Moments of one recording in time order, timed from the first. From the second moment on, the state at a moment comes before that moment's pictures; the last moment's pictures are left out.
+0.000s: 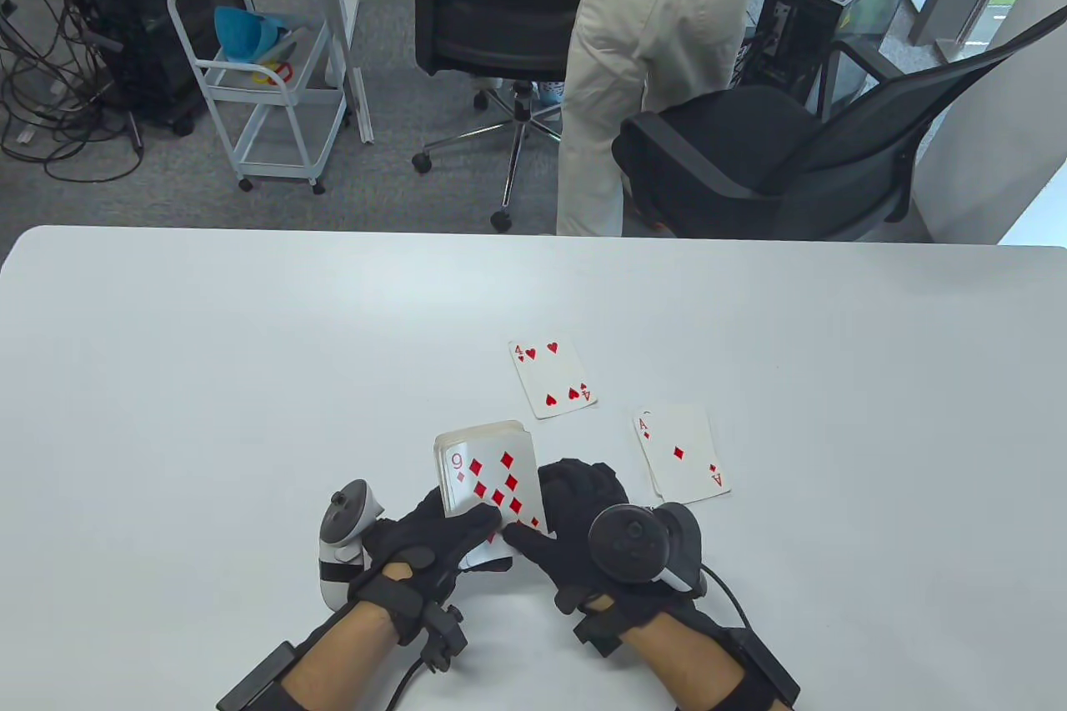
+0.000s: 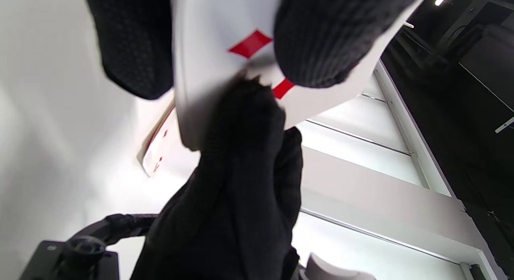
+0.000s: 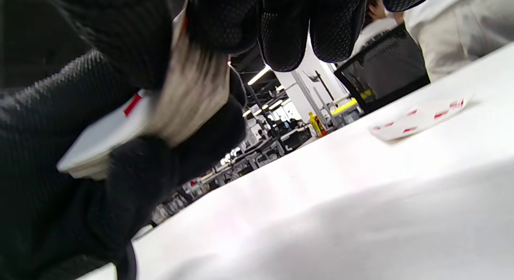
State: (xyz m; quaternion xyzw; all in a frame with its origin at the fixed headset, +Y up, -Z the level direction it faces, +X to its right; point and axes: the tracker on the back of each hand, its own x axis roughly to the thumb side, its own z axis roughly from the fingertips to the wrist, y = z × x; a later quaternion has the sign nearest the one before) left_hand -0.161 -0.784 -0.275 -0.22 -0.09 0.78 0.58; right_hand 0.076 -0.715 -0.268 0.23 -0.05 0.91 0.34
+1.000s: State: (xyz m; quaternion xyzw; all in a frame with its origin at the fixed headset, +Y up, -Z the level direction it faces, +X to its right) left_hand -0.159 -0.773 -0.275 -0.21 -0.12 0.78 0.58; right_hand 0.225 -0.724 -0.333 -0.10 0.00 0.97 0.23
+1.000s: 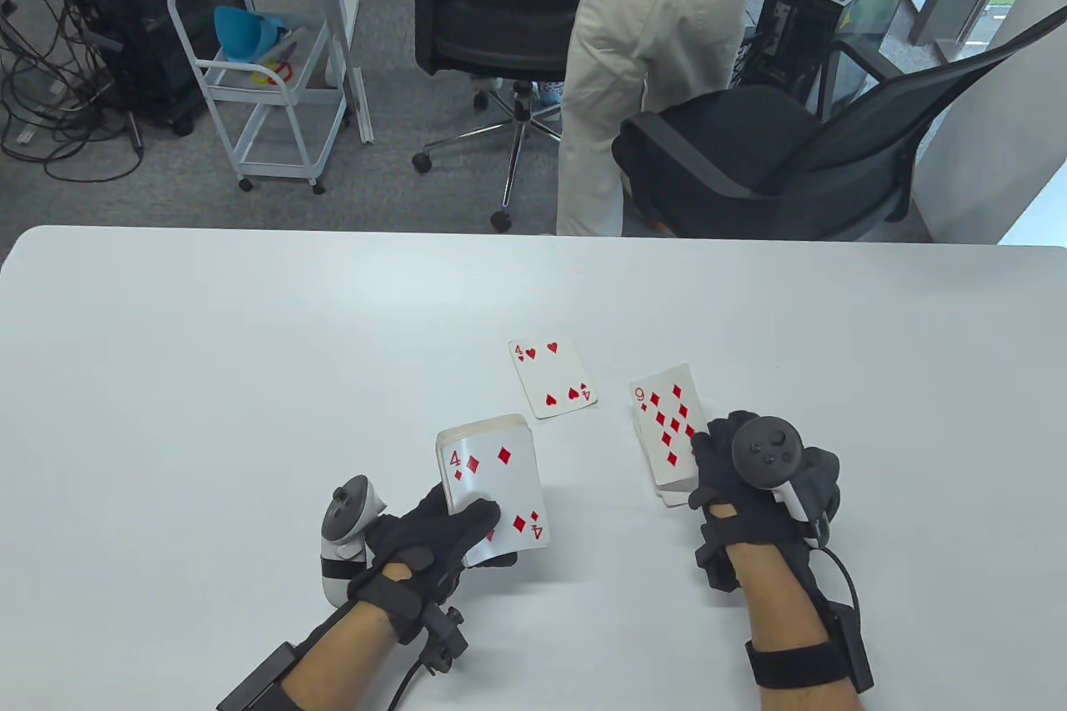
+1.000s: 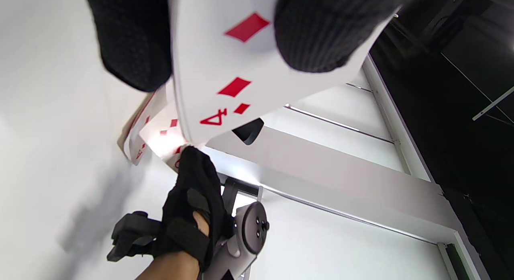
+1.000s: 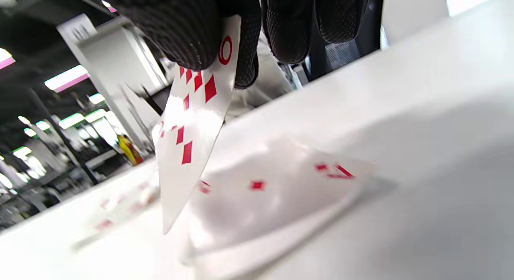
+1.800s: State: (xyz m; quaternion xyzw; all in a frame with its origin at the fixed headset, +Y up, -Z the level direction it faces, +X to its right) left_hand -0.155 -0.776 -0.272 -0.23 -0.13 0.76 0.59; right_hand 0.164 -0.715 -0.318 0.05 -0.01 0.95 0.30
